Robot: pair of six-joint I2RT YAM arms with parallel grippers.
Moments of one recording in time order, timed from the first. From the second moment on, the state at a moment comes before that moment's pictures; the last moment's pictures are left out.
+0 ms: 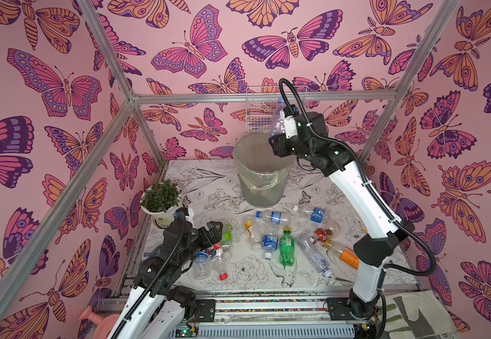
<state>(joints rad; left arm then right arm) -0.37 0.58 0.74 -0.75 0.05 -0.77 0.60 1.94 2.37 -0.88 0.10 0.18</state>
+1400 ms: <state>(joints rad) -0.45 0.67 0.75 -0.74 0.08 -0.74 0.53 1.22 1.55 -0.81 0.23 0.26</state>
